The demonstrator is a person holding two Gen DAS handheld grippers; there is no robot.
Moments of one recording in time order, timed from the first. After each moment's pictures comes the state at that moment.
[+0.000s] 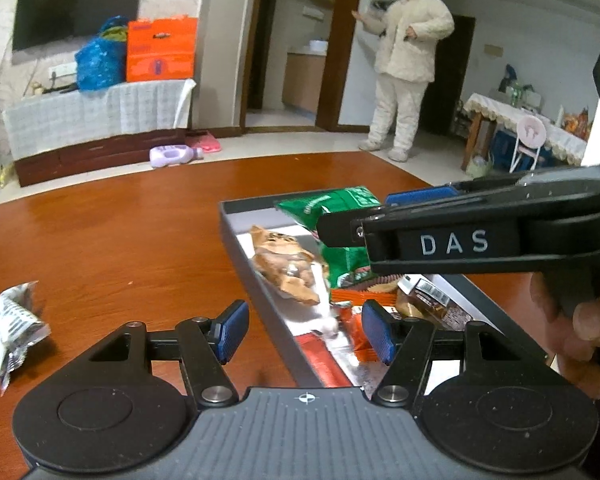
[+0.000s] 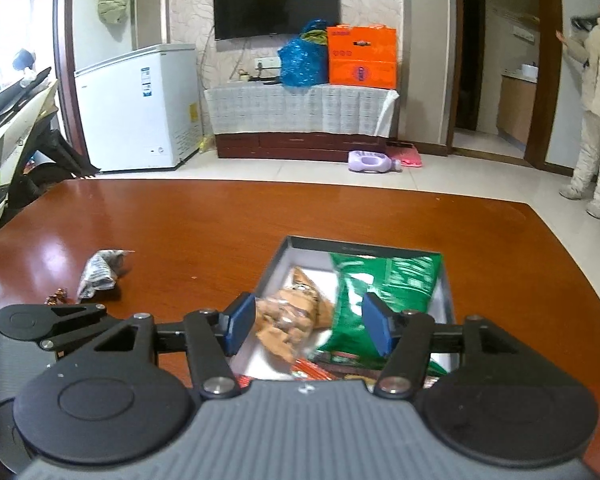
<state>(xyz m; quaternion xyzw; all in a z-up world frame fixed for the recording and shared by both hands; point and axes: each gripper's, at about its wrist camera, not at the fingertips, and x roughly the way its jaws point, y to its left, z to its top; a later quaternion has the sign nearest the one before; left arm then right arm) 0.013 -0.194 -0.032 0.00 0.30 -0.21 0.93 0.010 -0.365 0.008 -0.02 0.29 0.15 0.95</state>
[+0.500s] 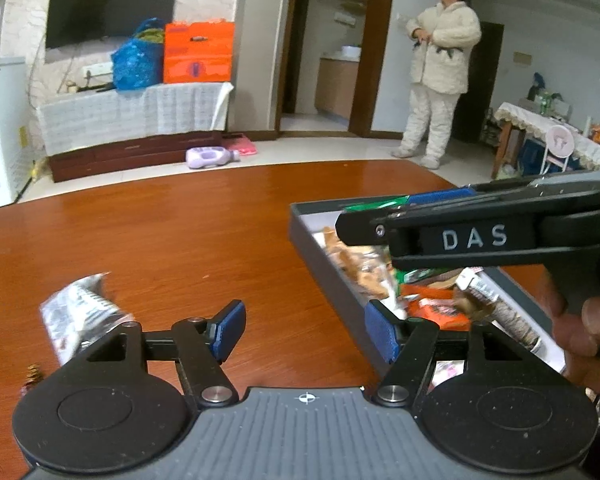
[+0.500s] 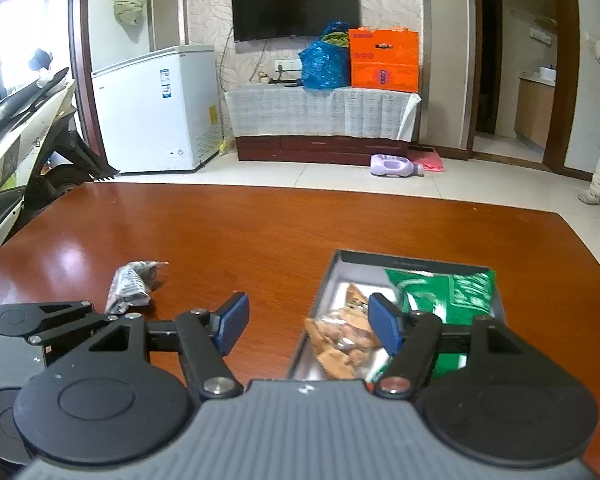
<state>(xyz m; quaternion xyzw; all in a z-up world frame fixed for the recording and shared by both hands) 0.002 -0.145 -0.023 0.00 0.30 -0.15 0.94 0.015 -0.322 0.014 -0.02 0.28 0.18 0.94</state>
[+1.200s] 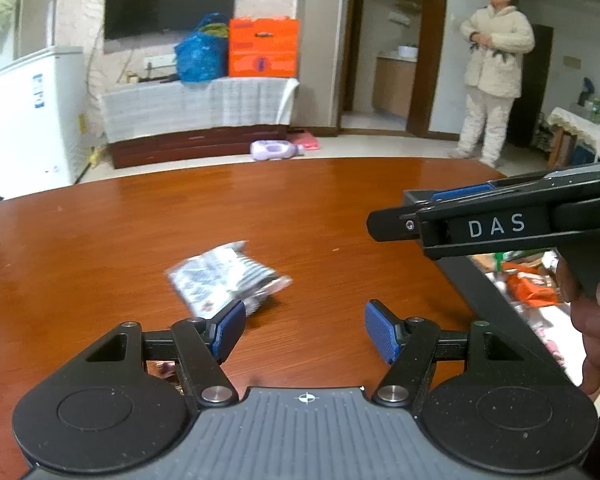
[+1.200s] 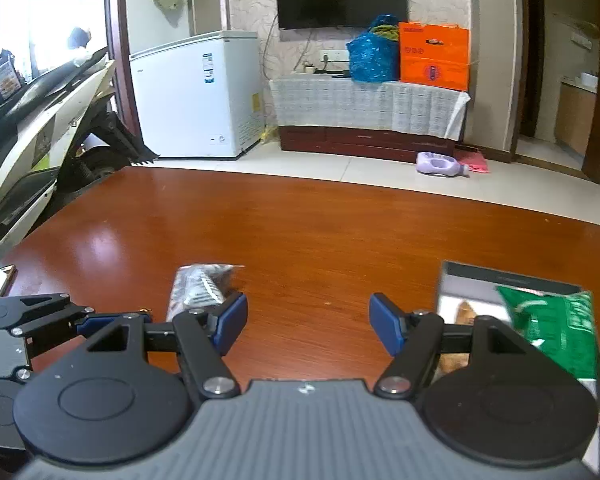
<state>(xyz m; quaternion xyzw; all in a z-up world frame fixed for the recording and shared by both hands) -0.025 -0.054 -0.021 0.00 0.31 -0.07 0.95 0.028 -0.230 0.007 -0.04 0.29 0.24 0.93</state>
